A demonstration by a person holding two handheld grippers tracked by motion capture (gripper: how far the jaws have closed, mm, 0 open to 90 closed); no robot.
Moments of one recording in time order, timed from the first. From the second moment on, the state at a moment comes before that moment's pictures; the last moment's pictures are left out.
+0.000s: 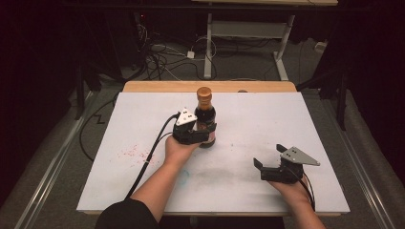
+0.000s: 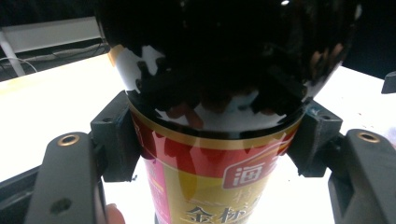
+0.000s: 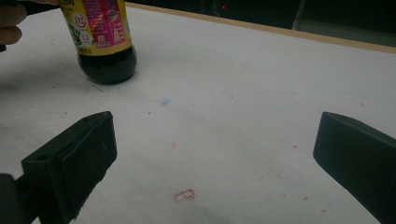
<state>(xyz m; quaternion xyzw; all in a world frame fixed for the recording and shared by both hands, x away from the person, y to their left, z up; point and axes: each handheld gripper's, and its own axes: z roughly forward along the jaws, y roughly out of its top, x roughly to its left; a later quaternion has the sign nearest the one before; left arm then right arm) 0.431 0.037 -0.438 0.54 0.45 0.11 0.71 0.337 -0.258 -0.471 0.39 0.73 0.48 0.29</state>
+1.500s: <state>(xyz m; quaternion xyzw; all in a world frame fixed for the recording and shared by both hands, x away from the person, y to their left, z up) 0.425 0.034 -0.442 0.56 0.44 0.11 0.70 0.356 -0.229 -0.459 0.36 0.75 0.49 0.26</state>
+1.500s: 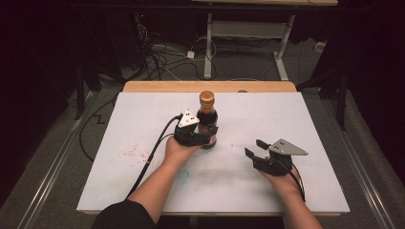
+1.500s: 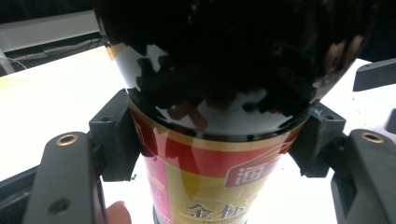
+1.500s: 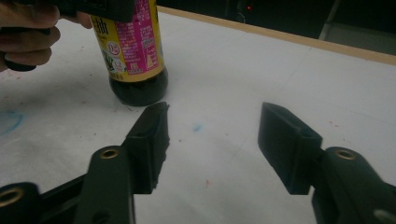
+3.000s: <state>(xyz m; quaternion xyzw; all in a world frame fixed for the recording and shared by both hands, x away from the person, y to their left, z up) 0.425 0.035 -0.442 0.56 0.44 0.10 0.70 0.395 -0.192 -0.422 0.35 0.75 0.51 0.23</state>
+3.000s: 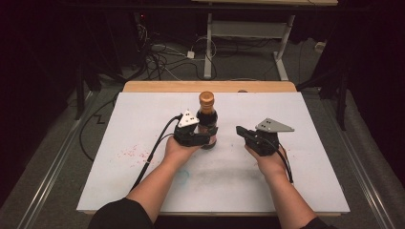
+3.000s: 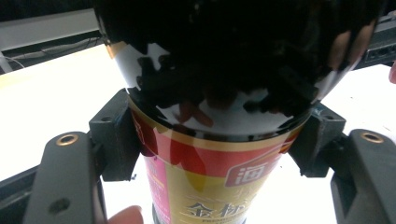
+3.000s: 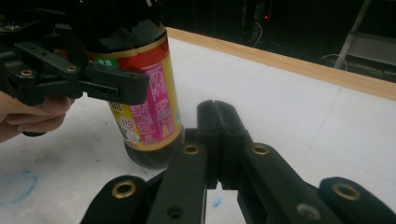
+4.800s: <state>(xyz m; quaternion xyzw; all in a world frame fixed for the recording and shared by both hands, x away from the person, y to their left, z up) 0.425 0.034 -0.445 0.55 0.43 0.10 0.71 0.403 -0.156 -0.372 0.30 0.75 0.52 0.25</state>
